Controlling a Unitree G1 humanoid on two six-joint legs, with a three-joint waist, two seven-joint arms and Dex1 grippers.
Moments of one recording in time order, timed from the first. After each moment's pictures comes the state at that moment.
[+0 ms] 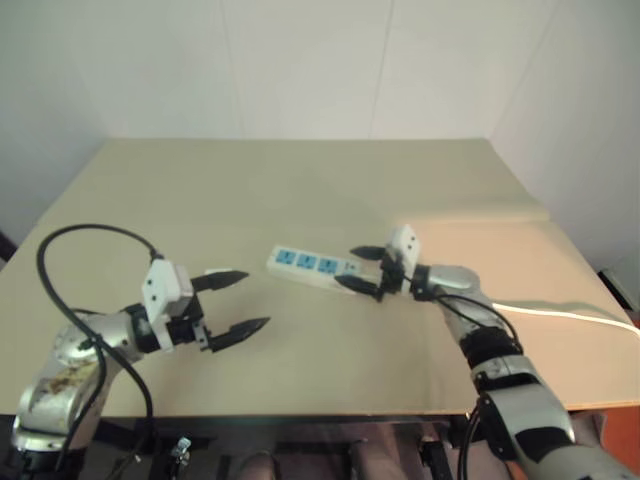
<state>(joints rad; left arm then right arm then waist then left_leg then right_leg) -0.07 0.72 0.22 -0.40 -0.59 0.34 -0.99 -0.81 -0.33 0.09 0.80 0.22 -0.11 1.05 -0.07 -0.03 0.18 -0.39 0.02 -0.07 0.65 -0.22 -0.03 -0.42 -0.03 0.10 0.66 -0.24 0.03</state>
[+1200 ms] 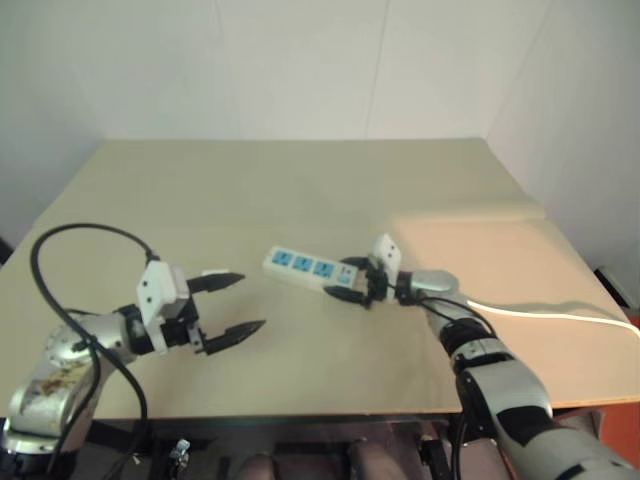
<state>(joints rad) -0.05 0.75 0.23 -0.40 -0.59 0.34 -1.00 -0.91 -0.25 0.06 1.08 0.12 -0.25 1.11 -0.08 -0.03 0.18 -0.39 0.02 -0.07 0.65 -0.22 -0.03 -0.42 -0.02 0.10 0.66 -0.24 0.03</state>
